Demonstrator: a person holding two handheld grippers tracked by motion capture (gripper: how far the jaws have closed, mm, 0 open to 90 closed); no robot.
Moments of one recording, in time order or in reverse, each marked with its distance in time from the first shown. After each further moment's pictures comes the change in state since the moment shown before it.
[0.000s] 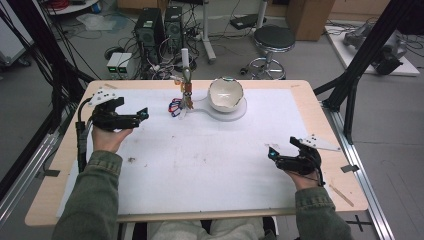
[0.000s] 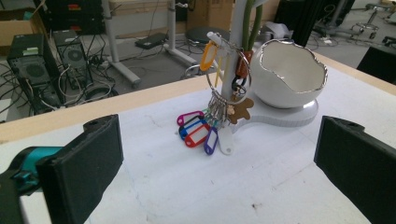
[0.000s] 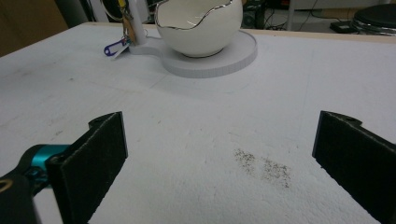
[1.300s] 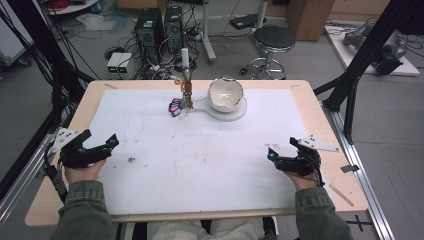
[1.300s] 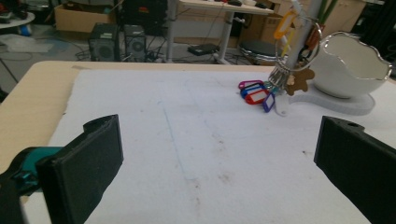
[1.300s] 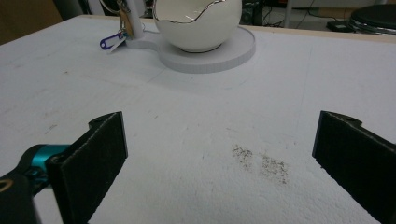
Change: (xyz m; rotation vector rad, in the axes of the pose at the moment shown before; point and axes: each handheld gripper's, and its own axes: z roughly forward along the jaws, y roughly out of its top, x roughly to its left) left arm 0.024 -0.084 -0.078 -0.084 0.227 -0.148; right arm 0.002 -0.002 0.001 0.016 -0.016 -0.024
